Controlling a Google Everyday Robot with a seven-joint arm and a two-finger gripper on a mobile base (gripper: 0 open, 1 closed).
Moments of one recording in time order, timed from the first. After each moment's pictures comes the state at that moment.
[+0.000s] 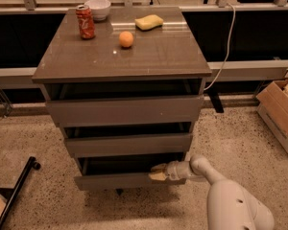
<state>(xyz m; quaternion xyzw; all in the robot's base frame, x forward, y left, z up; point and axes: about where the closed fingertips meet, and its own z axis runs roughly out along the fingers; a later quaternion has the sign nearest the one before) 0.656 -0.079 0.200 -0.40 0.77 0.37 0.32</state>
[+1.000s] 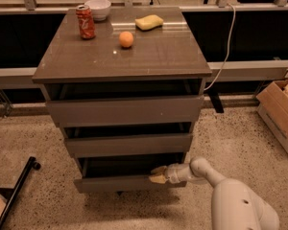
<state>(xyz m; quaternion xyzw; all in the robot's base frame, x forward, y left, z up) 0.638 -0.080 0.201 -0.40 0.78 0.37 0.31</state>
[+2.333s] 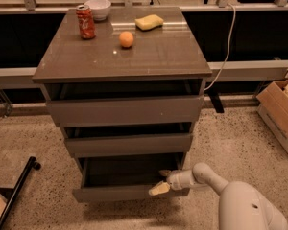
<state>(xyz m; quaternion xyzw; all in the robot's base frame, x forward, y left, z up) 0.615 -0.086 0.196 -0.38 0.79 0.38 0.30</state>
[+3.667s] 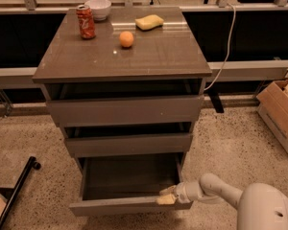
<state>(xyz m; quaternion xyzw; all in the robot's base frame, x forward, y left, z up) 0.545 -0.115 0.192 -0.33 0.84 0.37 0.24</state>
